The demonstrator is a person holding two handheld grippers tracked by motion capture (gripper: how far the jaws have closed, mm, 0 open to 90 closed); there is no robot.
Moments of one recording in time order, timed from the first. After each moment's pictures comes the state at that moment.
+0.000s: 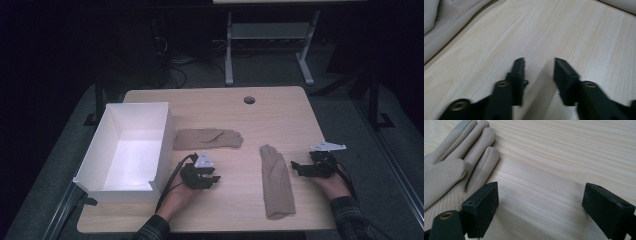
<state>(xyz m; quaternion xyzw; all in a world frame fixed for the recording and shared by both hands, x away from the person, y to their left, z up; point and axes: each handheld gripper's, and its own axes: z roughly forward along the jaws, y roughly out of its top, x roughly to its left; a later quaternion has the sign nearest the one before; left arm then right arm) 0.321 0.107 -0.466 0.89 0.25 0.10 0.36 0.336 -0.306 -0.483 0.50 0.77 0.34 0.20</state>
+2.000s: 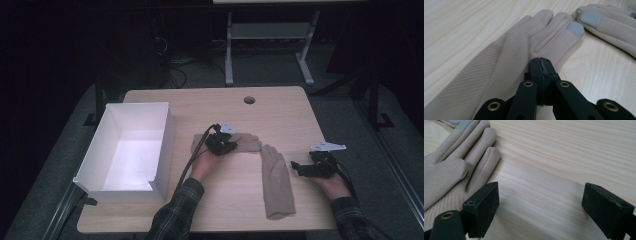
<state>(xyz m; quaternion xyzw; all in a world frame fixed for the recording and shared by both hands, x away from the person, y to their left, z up) 0.420 0.045 -0.461 0.88 0.27 0.10 0.37 0.336 -0.306 -0.483 0.49 0.78 0.34 0.20</state>
